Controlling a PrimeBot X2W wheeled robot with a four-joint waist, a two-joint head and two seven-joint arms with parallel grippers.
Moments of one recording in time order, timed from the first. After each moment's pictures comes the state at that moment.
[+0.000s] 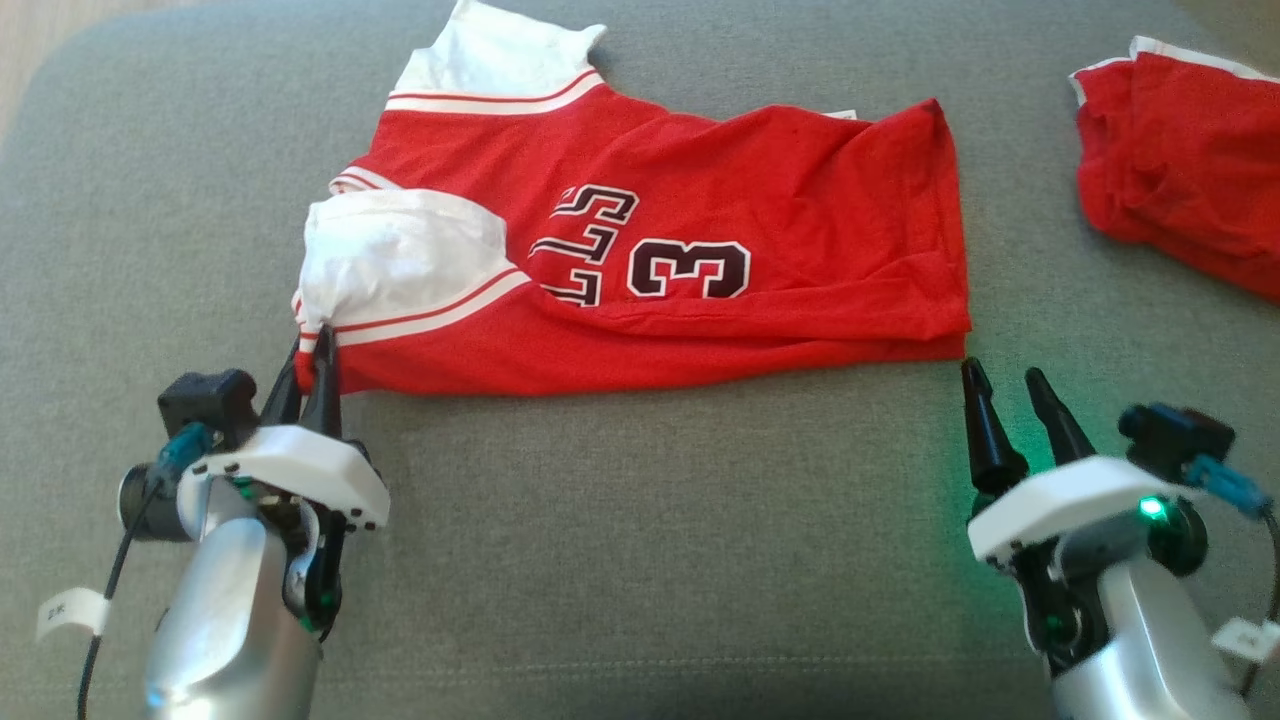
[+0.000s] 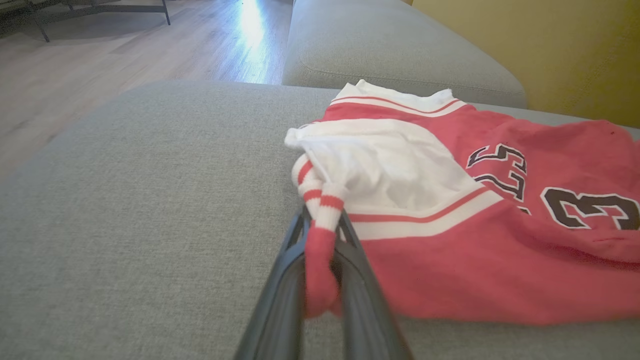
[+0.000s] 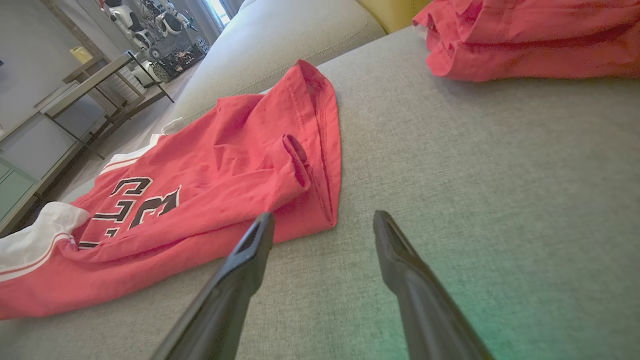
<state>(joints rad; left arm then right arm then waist) -0.38 0.12 -0.15 0.64 -0.27 -0.01 -0.25 -0.17 -0.05 0.01 0.35 0.42 0.12 0.02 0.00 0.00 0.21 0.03</state>
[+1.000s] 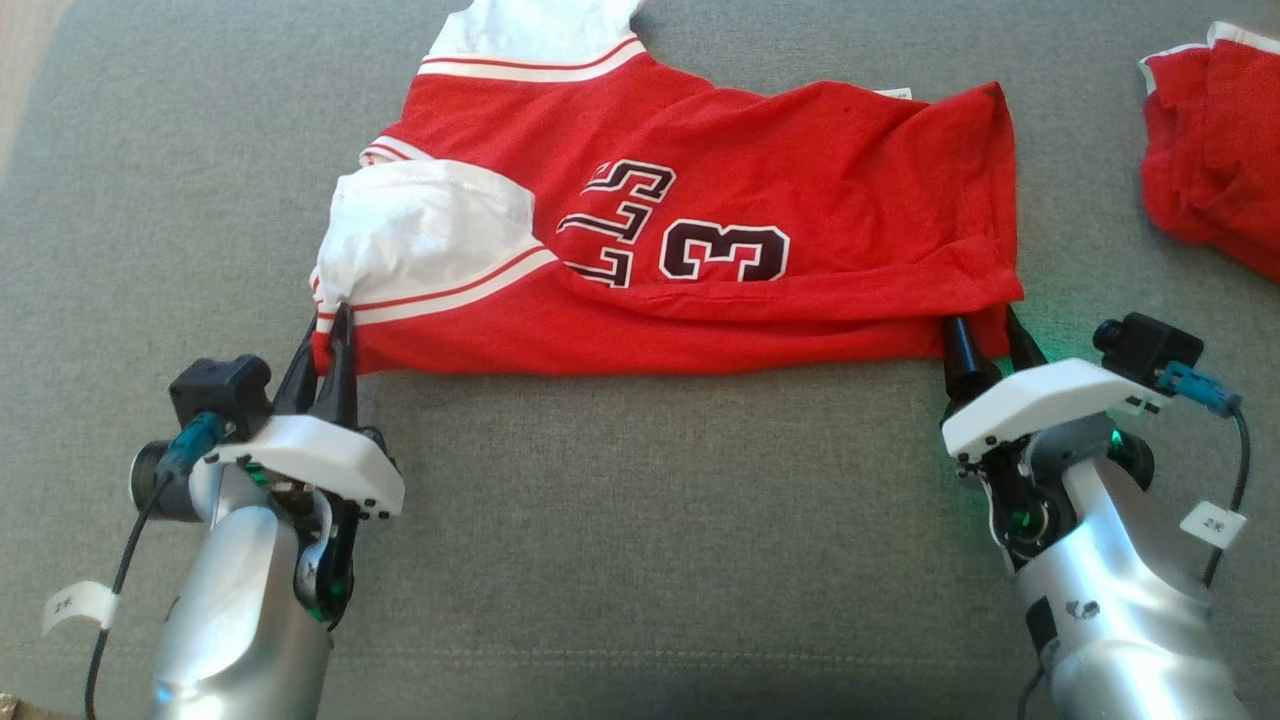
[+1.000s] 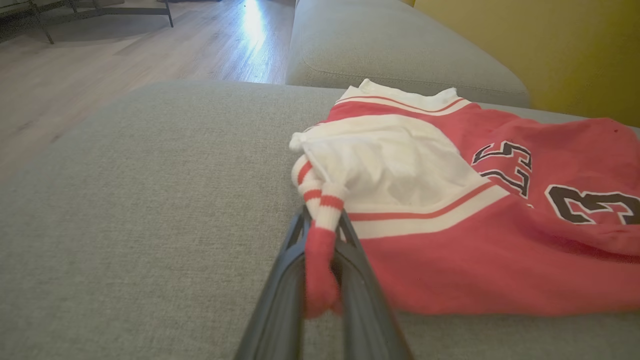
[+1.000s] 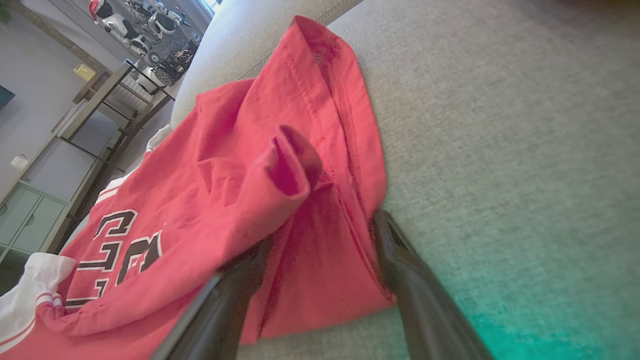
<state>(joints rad) -0.37 0.12 -0.16 0.57 -0.26 -0.02 -0.25 -0.48 -0.06 0.10 0.75 0.62 0.12 -0.05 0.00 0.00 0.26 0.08</state>
